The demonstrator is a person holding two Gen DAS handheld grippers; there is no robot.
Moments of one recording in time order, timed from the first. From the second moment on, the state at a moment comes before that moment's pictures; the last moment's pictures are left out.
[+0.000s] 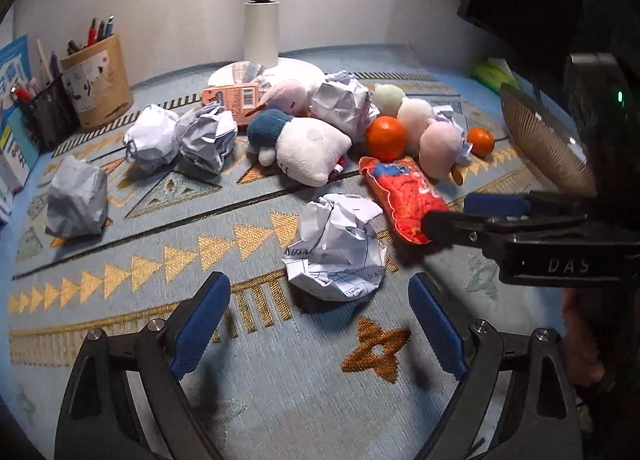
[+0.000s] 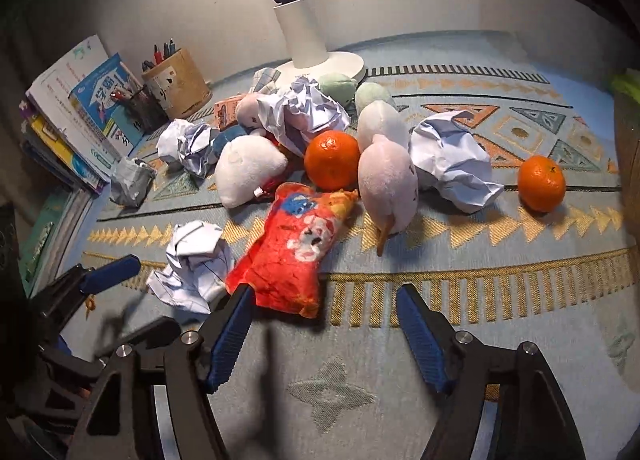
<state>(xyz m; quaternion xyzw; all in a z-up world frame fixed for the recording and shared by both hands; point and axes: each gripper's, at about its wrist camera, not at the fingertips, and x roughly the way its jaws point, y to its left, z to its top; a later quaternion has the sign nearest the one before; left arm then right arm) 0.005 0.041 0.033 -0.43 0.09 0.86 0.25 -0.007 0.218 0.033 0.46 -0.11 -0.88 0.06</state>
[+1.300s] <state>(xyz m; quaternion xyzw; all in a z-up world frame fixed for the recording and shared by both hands) 0.035 0.010 0.045 -0.34 -0.01 0.91 0.22 0.075 0.206 0.024 0.48 0.00 -0.88 0.07</state>
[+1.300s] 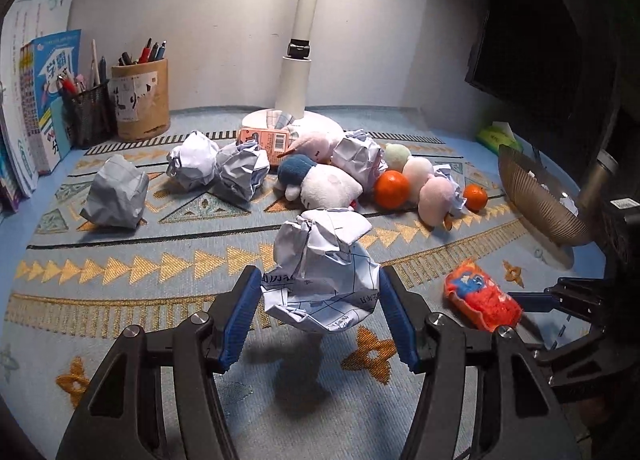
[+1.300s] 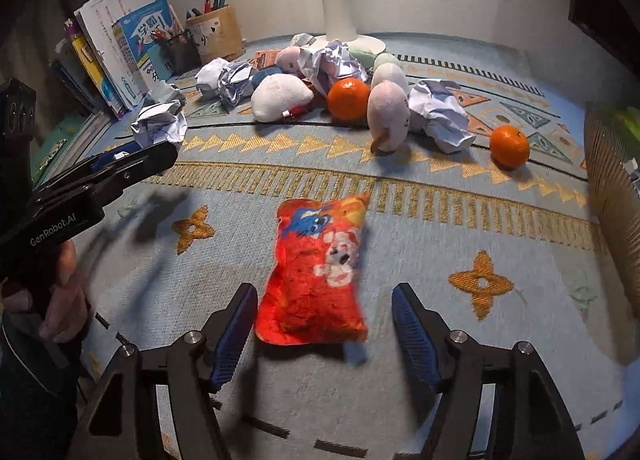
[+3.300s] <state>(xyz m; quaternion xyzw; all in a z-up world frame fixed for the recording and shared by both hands) 0.040 0.286 0.152 -0.30 0.02 0.85 0.42 0.160 0.466 0.188 0.24 -0.17 -0.94 -0.17</state>
